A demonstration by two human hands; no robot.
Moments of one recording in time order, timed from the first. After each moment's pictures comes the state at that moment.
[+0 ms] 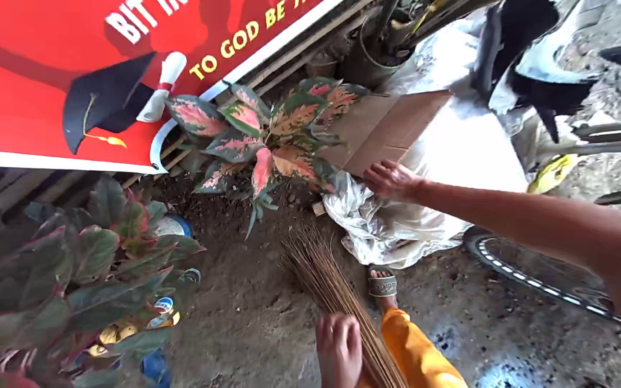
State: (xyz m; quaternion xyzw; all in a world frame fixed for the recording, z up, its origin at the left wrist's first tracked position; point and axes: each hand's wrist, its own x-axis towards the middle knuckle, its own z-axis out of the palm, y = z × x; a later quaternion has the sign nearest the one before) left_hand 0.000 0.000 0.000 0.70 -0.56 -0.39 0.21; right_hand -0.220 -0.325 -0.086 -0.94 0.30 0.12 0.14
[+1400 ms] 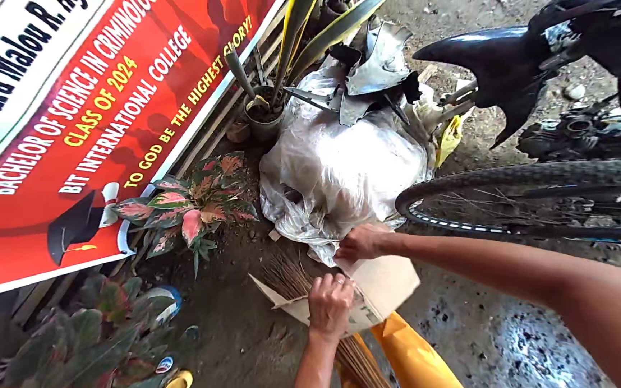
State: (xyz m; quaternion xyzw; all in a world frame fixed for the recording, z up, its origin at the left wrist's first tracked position) left_hand -0.139 -0.084 0.066 0.42 -0.87 -0.15 0.20; right_hand -0.342 -0.178 0.063 -0.68 0.47 0.21 0.52
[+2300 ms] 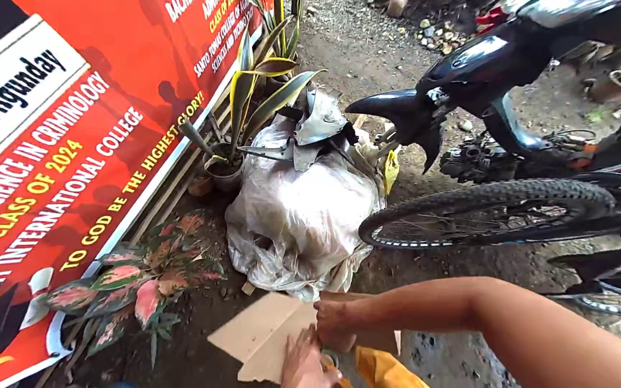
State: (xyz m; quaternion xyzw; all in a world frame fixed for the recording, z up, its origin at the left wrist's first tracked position) left_hand -0.127 -0.109 0.076 0.33 -0.74 -0.49 -0.32; right_hand -0.292 -0.131 0.071 -0.79 0.24 0.31 0.47
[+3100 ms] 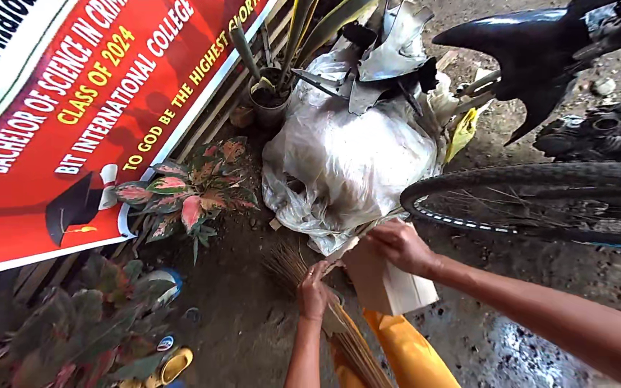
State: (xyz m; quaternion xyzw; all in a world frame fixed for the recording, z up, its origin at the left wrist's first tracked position) left_hand -0.120 -0.059 0.013 0.59 -0.67 -0.41 0.16; right_hand -0.365 -0.108 0.094 -0.68 0.61 -0.22 0.35
